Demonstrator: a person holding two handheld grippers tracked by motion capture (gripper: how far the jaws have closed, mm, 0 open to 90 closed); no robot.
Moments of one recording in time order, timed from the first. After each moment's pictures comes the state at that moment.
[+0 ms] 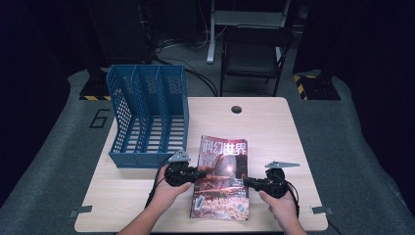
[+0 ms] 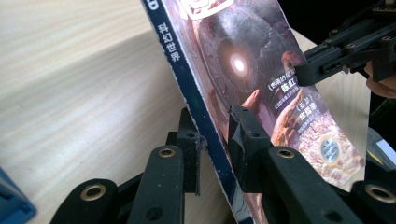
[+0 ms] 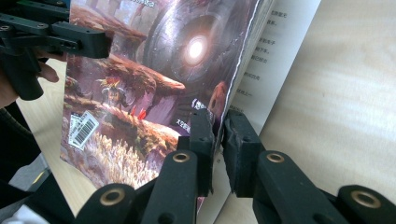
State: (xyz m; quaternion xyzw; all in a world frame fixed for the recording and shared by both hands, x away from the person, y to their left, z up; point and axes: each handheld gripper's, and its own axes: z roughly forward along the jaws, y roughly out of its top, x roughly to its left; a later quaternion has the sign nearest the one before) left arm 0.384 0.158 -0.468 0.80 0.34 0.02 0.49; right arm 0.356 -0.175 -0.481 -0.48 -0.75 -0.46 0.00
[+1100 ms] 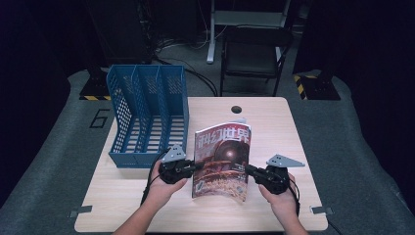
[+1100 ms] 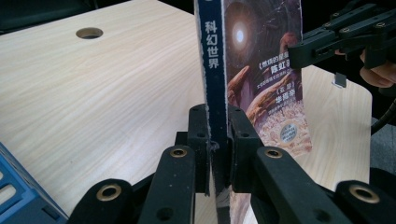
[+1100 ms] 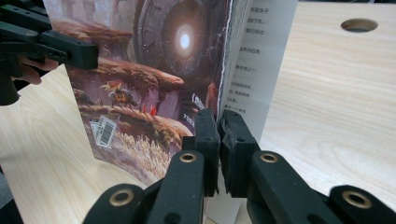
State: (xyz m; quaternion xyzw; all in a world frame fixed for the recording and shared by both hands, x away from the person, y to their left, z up) left arm 0.373 0.165 -0.430 0.80 0.28 0.10 0.51; right arm 0.347 -0.165 -0.440 -0.42 -0.75 -0.50 -0.14
